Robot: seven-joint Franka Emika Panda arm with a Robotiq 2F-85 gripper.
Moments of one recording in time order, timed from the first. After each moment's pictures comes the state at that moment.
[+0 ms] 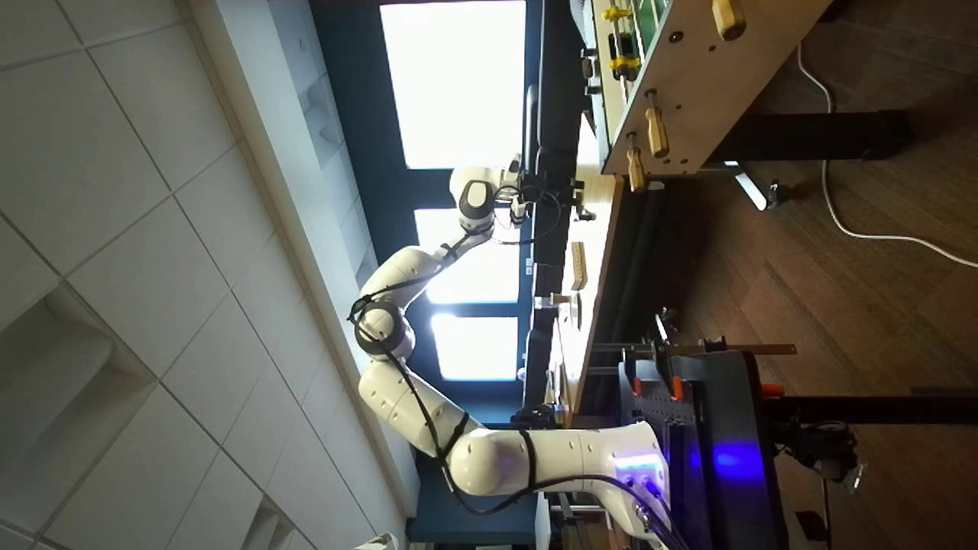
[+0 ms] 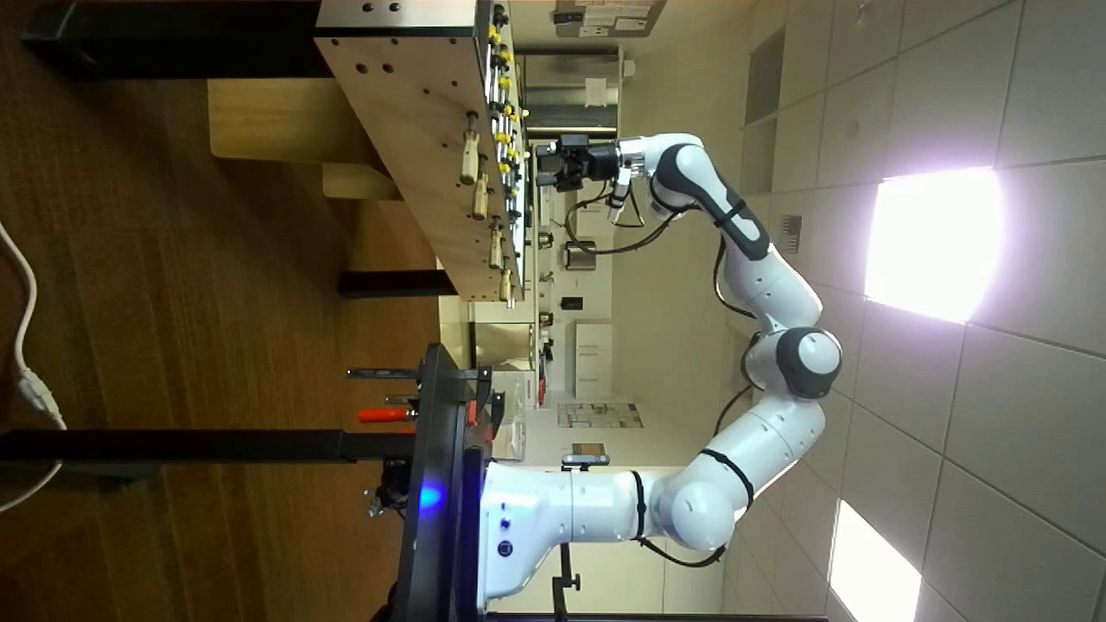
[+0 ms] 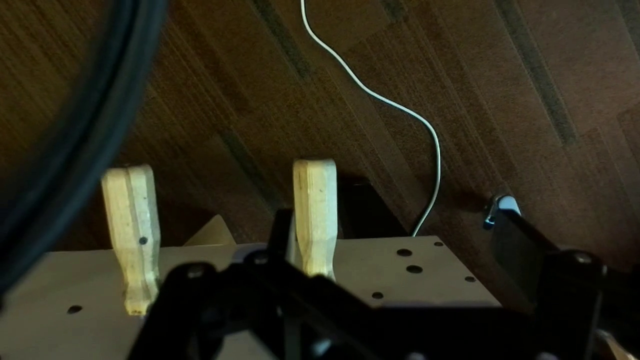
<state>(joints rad) 0.10 0.61 0.05 -1.69 0.02 2.19 0.08</state>
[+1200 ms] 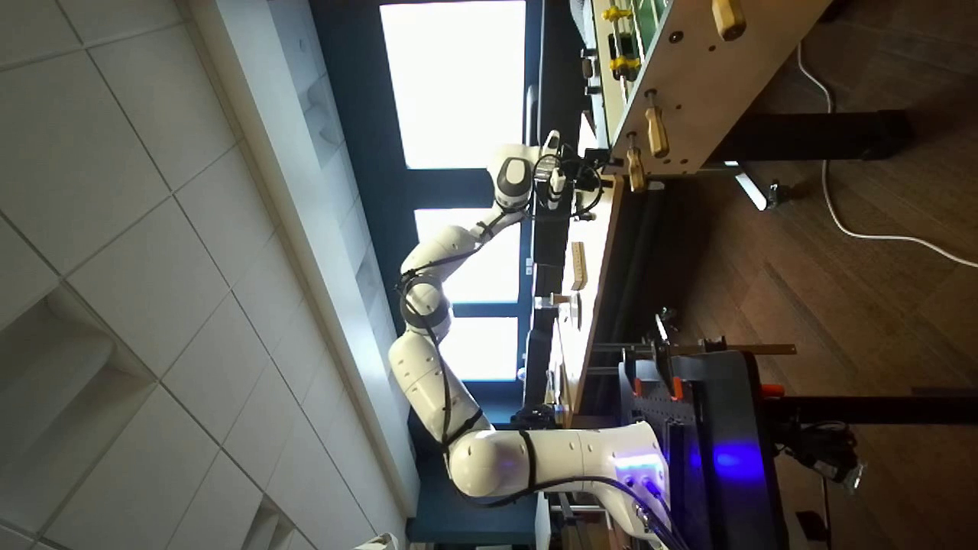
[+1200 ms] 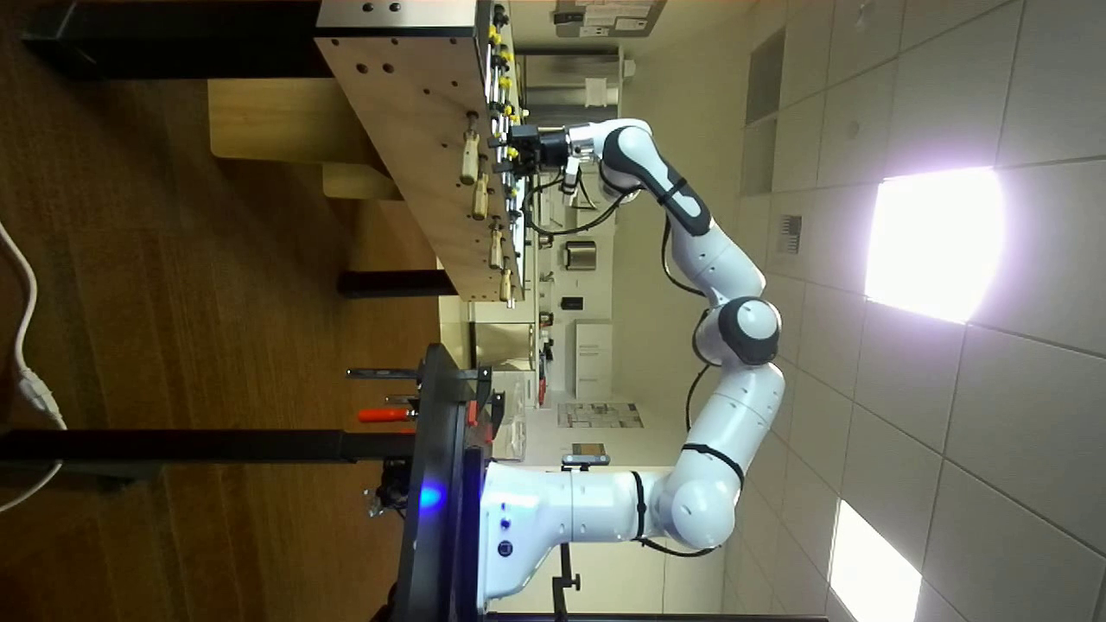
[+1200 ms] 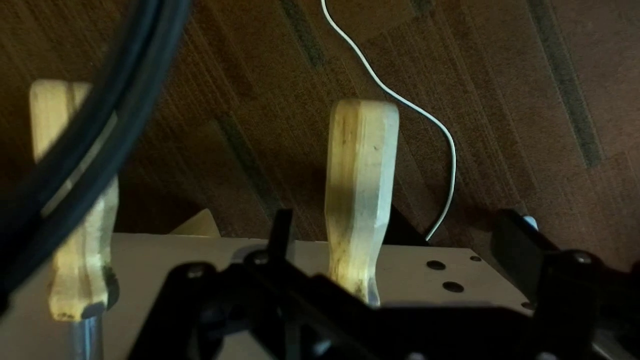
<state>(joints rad) 0.08 0.94 0.05 -1.38 -0.02 2.17 -0.04</state>
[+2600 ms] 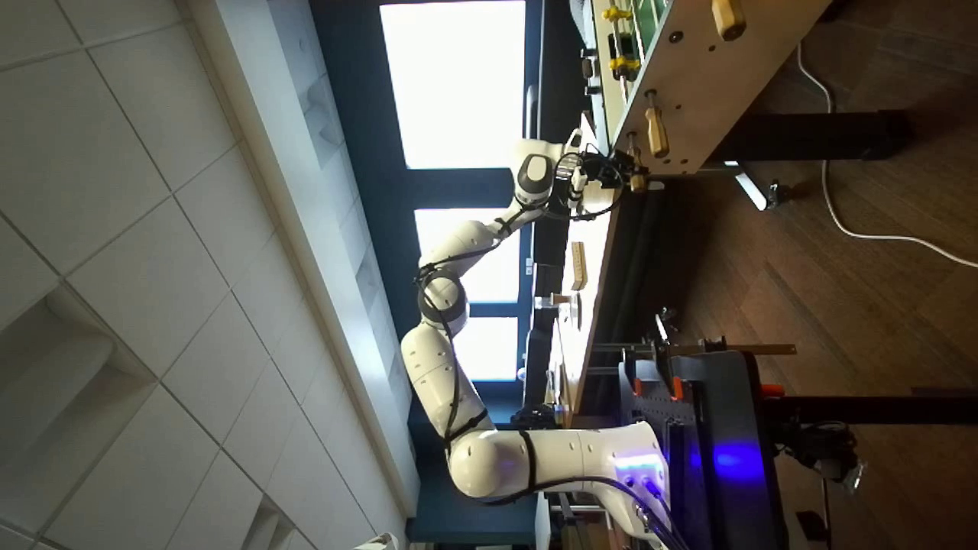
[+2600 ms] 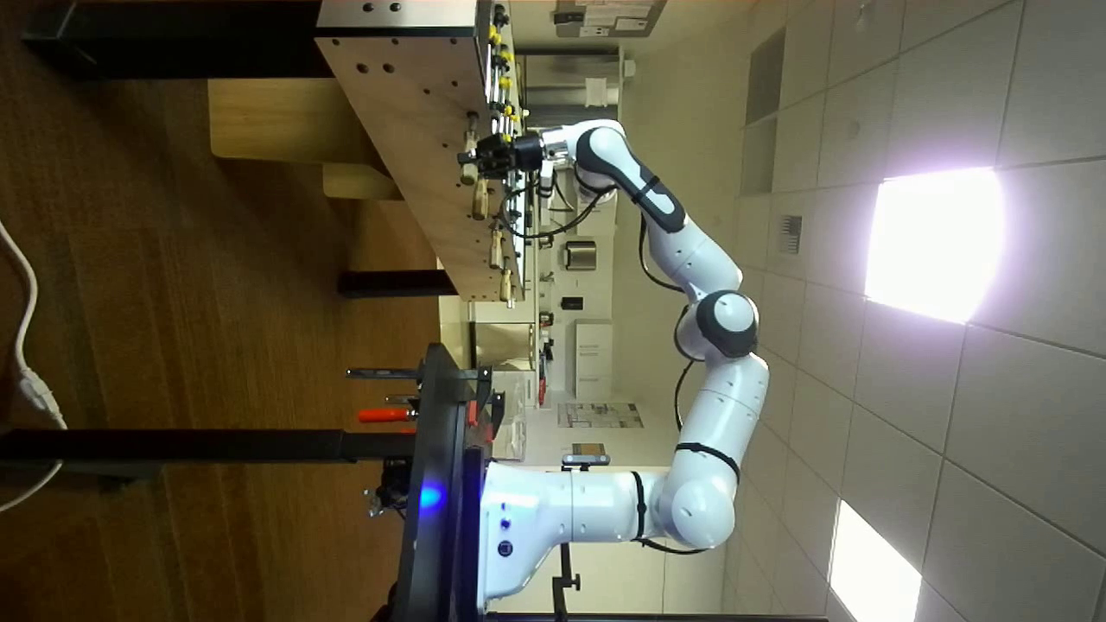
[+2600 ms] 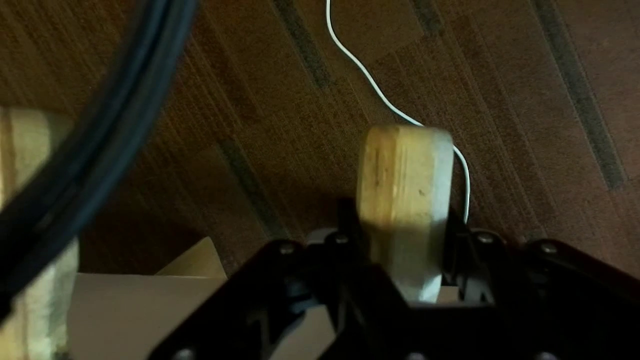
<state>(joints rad) 0.07 1.06 0.05 -1.30 -0.03 2.16 -0.03</state>
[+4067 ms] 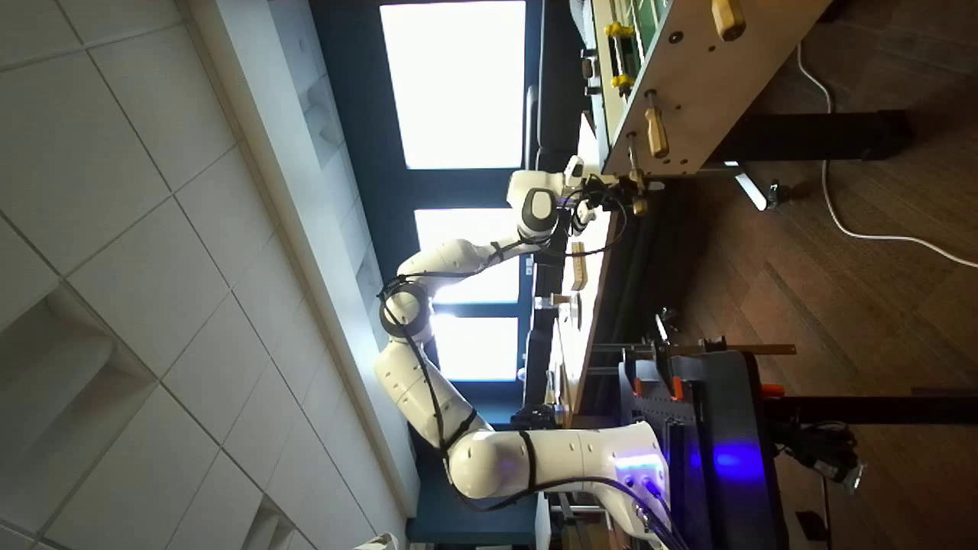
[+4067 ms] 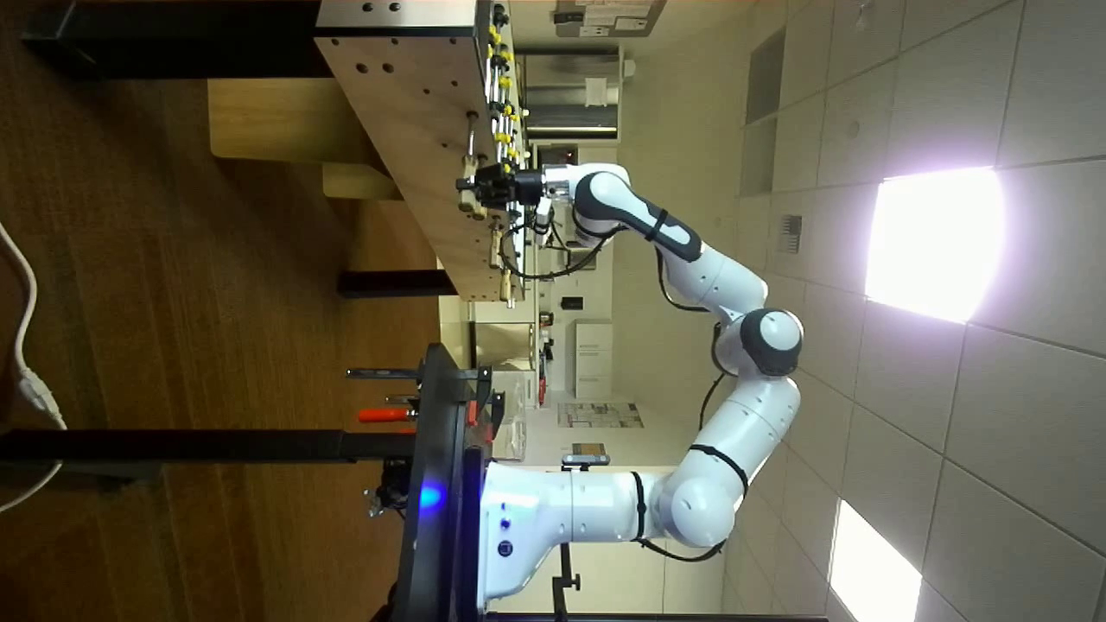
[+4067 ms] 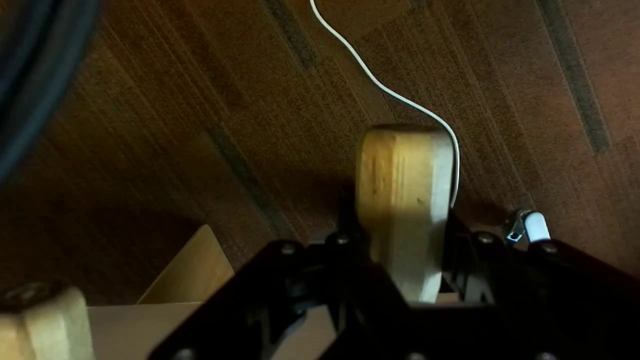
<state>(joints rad) 0.05 0.80 0.06 -1.84 0.03 2.58 -0.03</state>
